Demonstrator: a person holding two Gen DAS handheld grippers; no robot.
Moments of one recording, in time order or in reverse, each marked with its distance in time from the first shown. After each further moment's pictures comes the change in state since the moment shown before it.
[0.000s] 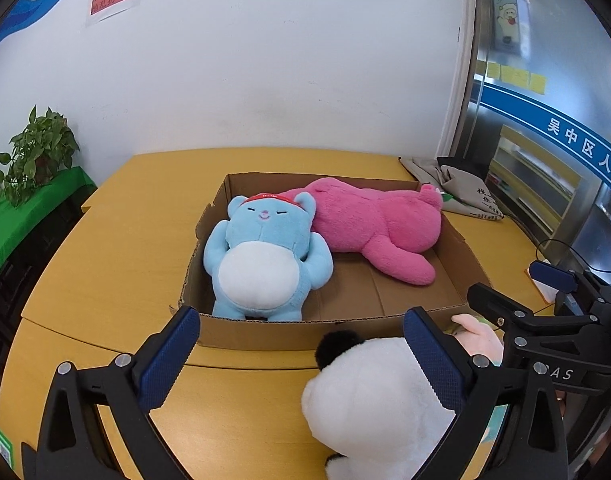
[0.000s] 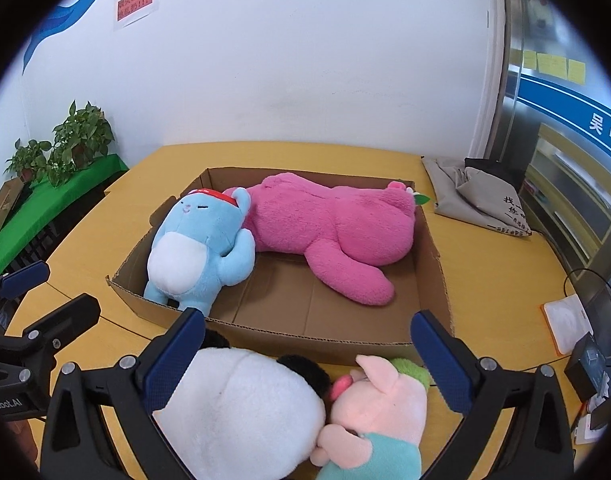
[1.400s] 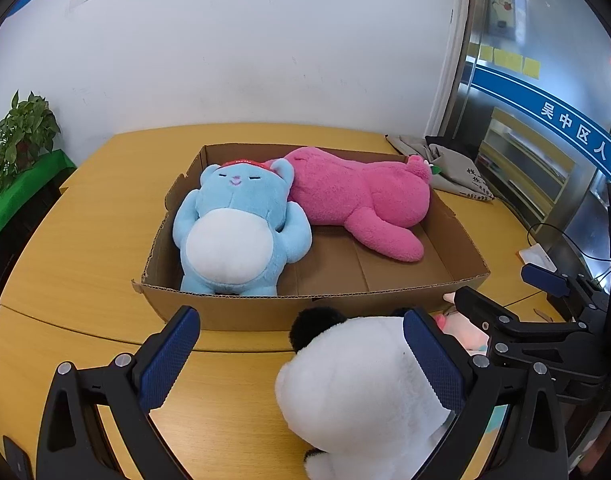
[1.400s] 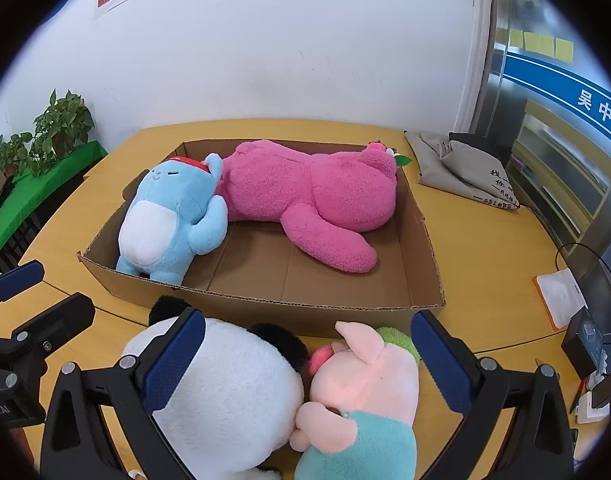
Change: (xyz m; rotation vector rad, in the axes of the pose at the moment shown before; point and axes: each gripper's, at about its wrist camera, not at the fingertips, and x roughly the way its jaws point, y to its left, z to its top) left arm 0.027 -0.010 -0.017 0.002 0.075 -0.059; right arm 0.024 -0.010 -0.024 0.016 0.057 -0.049
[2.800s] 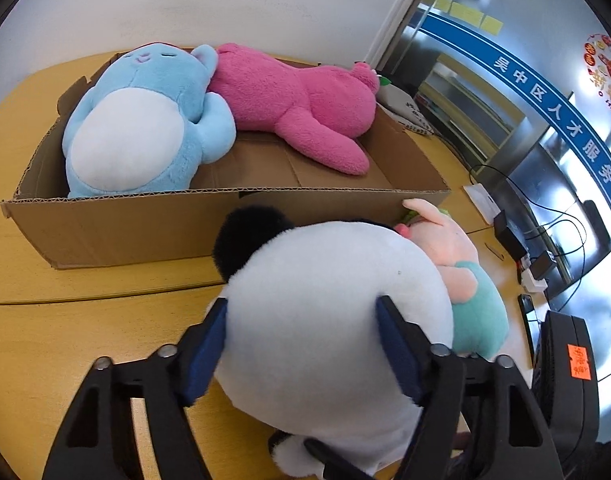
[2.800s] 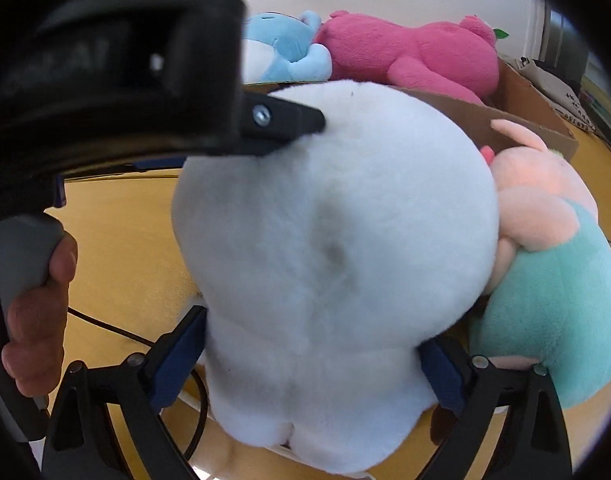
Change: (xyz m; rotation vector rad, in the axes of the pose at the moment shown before) left arm 0.072 0.002 -0.050 0.029 0.233 -0.328; right arm 0.040 0.076 -0.123 -0.035 0.207 0.219
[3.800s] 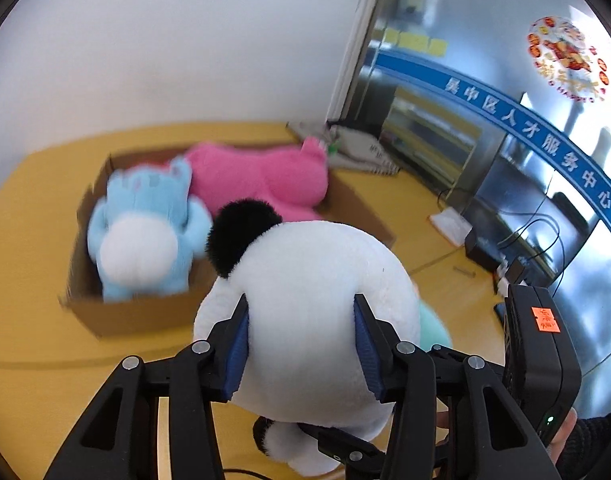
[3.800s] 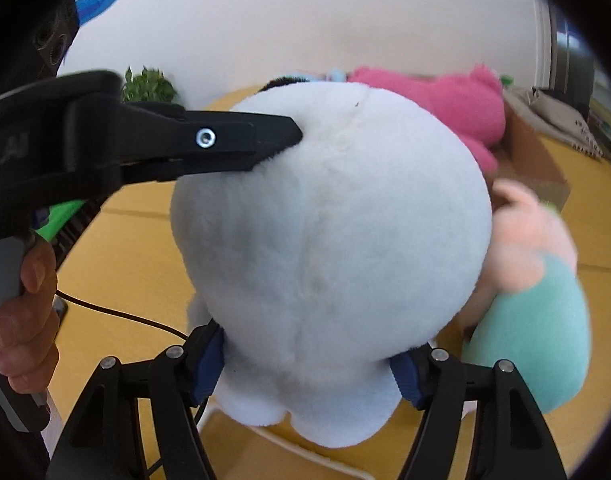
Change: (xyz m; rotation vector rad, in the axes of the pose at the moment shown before) left arm -0.094 -0.053 0.031 0.171 -0.202 0.000; right arm -0.066 0.005 0.020 -0.011 -0.171 0.107
